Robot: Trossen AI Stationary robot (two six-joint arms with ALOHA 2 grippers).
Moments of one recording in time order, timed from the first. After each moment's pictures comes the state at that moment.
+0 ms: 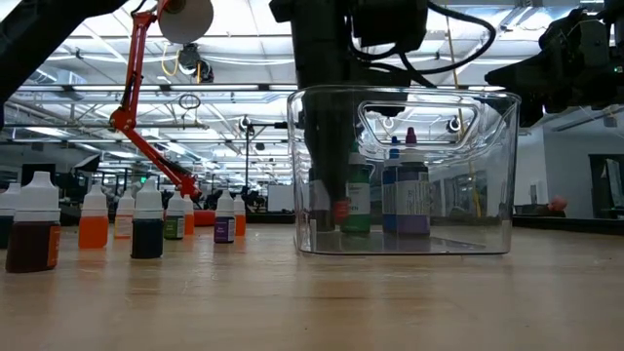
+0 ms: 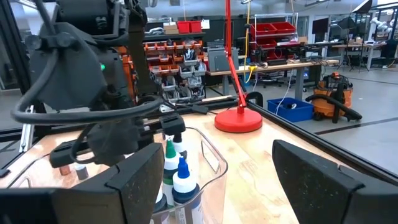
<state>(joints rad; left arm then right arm) -0.10 2.30 1.99 -1.11 -0.07 -0.14 0.06 0.04 0.01 0.08 0.31 0.07</state>
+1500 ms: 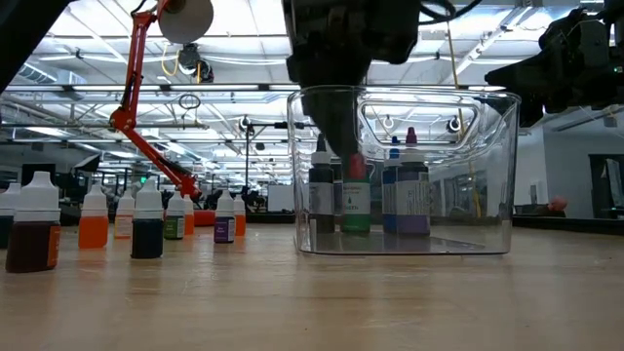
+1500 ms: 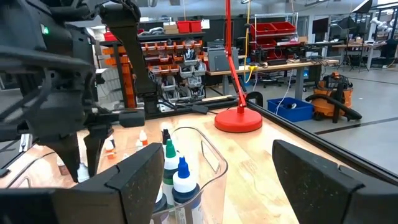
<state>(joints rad) -0.19 2.22 1.97 -1.04 0.04 -0.21 0.06 0.04 0.01 0.08 0.31 0.07</state>
